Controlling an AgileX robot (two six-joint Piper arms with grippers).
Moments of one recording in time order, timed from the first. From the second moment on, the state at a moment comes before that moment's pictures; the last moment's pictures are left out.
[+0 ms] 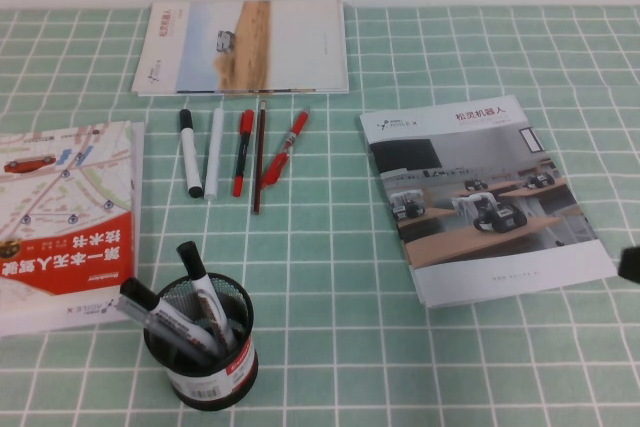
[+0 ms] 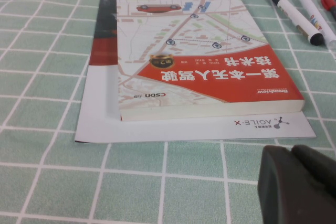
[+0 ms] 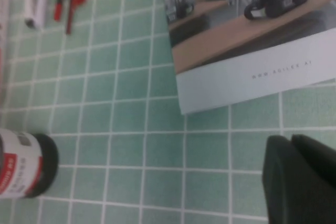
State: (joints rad) right arm 0.10 0.88 -0.65 0.57 0.71 -0.13; left arm 0.01 -0.01 0.02 -0.04 0.38 0.01
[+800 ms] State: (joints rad) right arm 0.56 1.89 -1.60 0.21 0.88 0.20; left arm 0.01 -0.01 0.02 -0.04 0.38 0.01
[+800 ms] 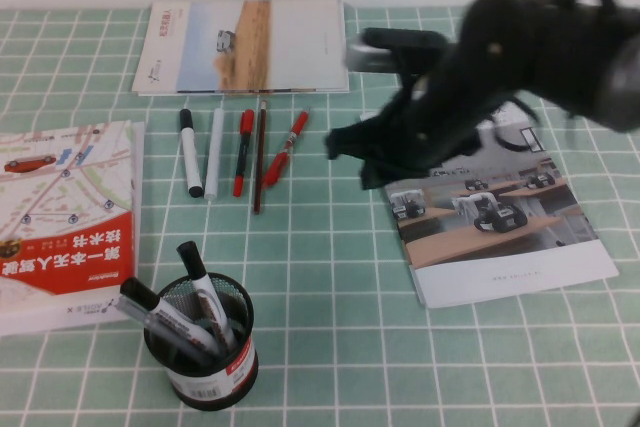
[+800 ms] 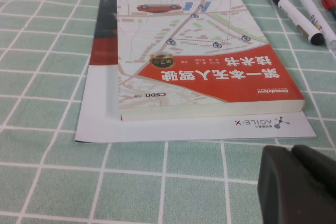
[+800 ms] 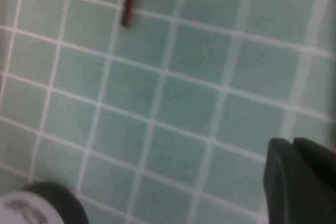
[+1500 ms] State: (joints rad) right arm 0.62 2.51 -2.45 0.11 1.02 0.41; left arm 0.01 -0.01 0.02 -0.04 0.38 0.01
